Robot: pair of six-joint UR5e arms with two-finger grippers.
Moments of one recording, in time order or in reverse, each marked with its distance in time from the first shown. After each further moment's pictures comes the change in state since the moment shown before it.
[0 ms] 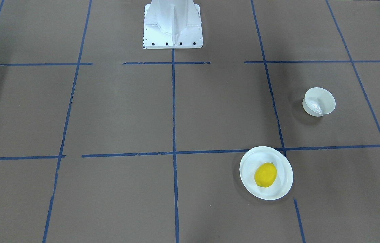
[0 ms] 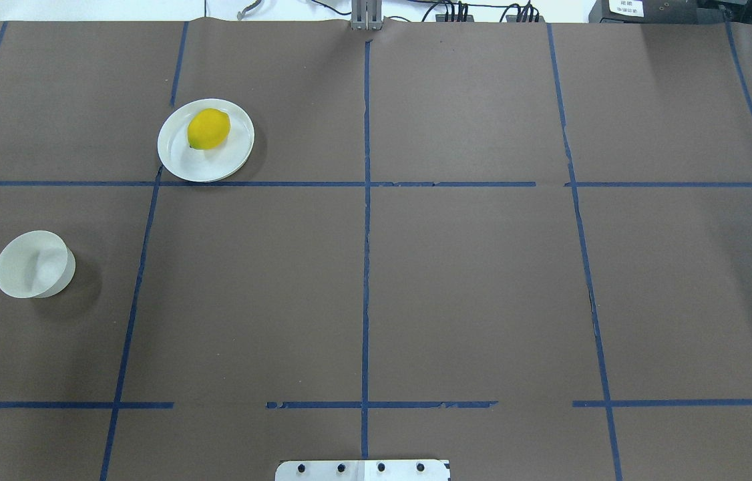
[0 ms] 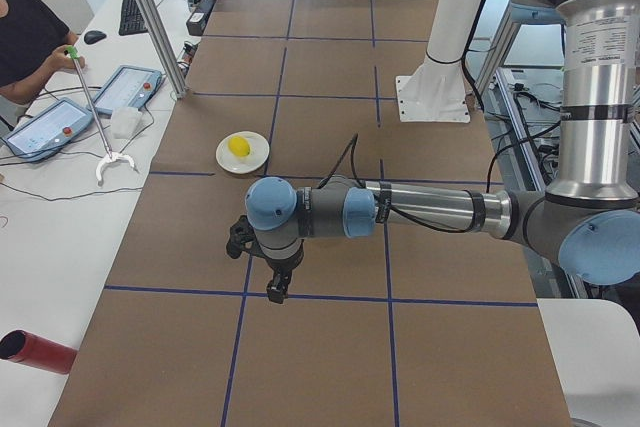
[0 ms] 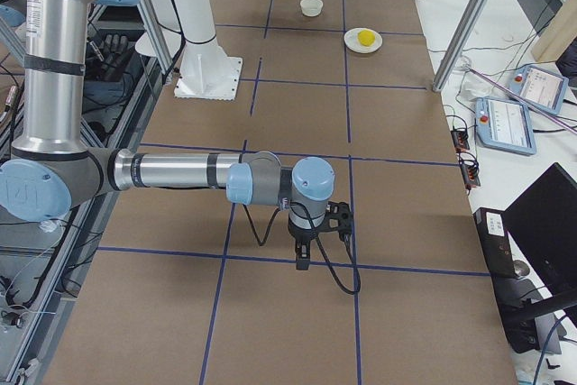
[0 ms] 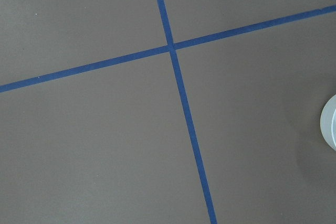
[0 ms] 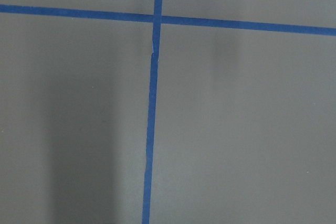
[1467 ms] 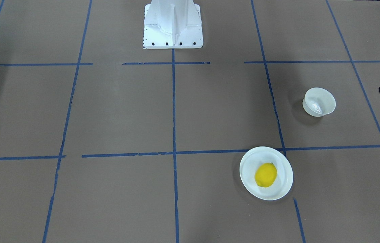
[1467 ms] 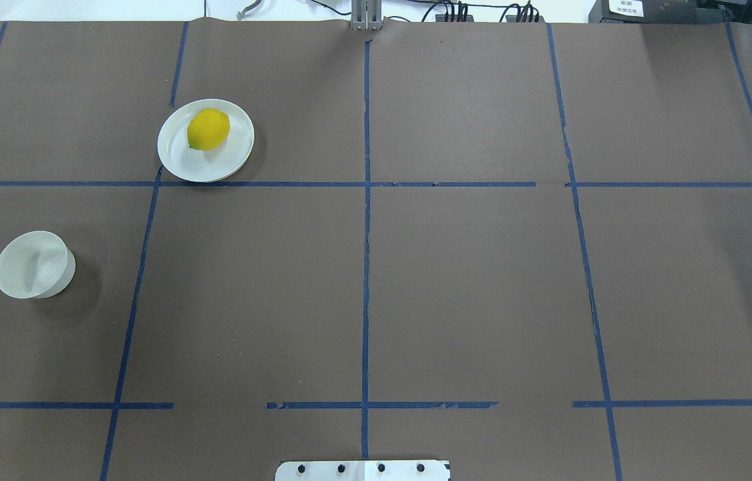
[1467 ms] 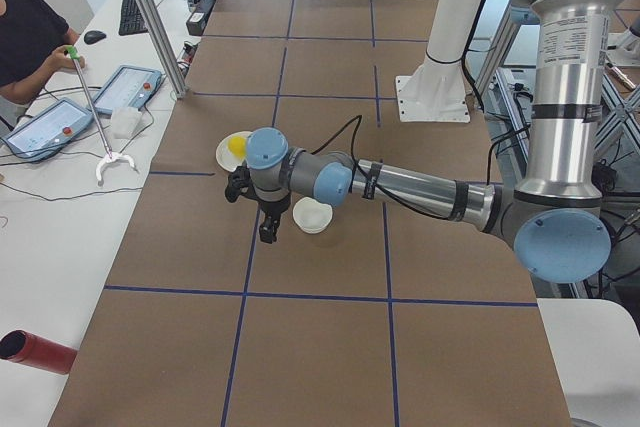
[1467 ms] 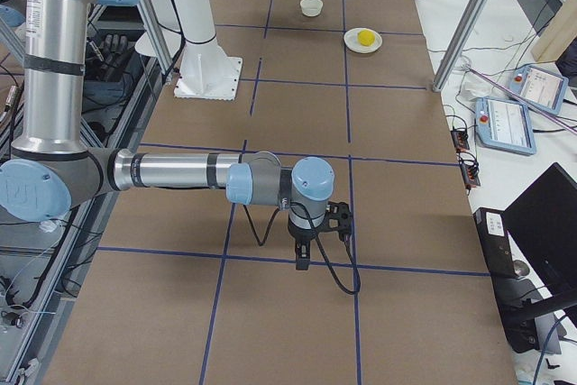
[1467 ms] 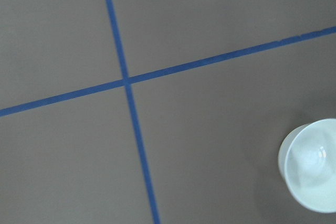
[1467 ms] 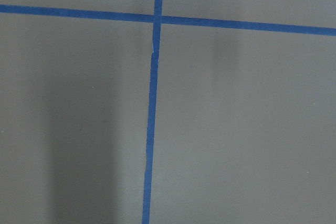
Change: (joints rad) left arm 0.308 -0.093 -0.053 -0.287 -0.002 -0.503; right arm 0.000 0.000 0.000 0.000 0.000 0.000
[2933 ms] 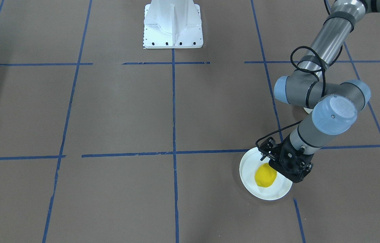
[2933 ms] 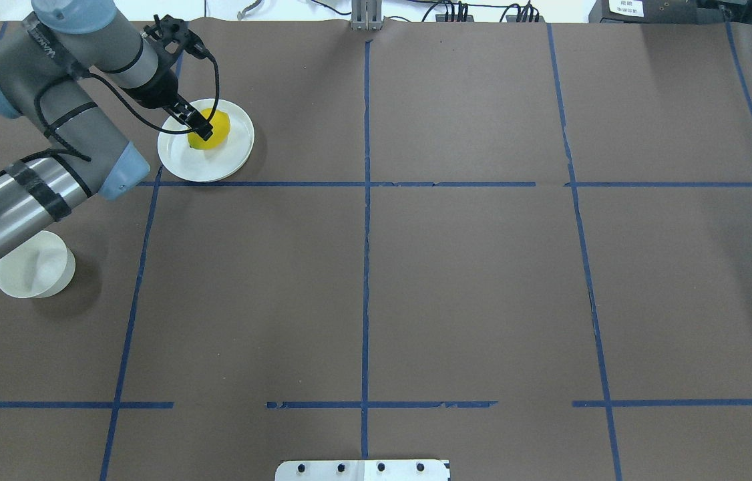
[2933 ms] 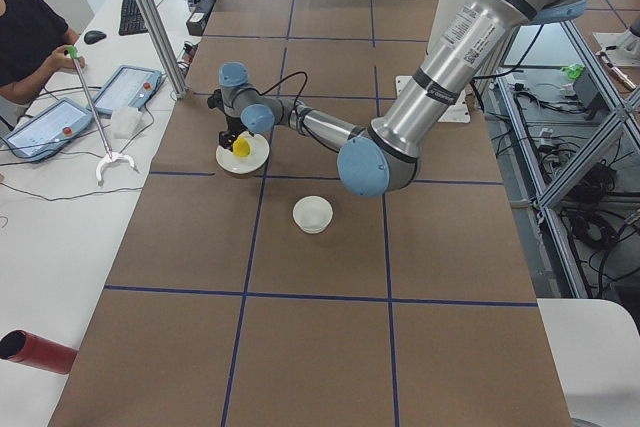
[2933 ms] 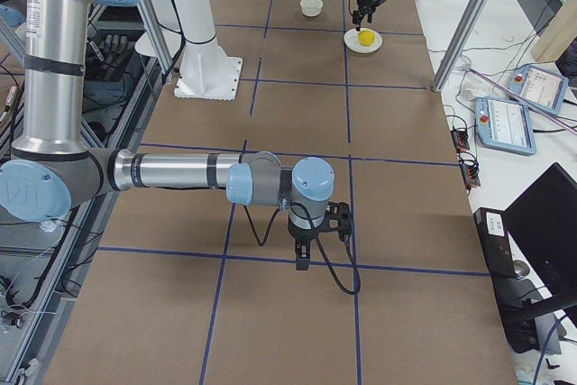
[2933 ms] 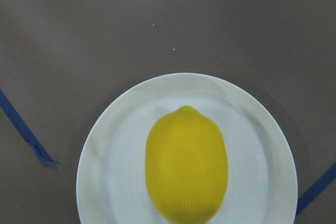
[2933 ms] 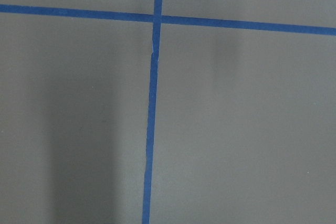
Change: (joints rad) left arm 0.355 -0.662 0.614 -0.300 0.235 -0.028; right arm 0.000 0.000 0.000 0.000 0.000 0.000
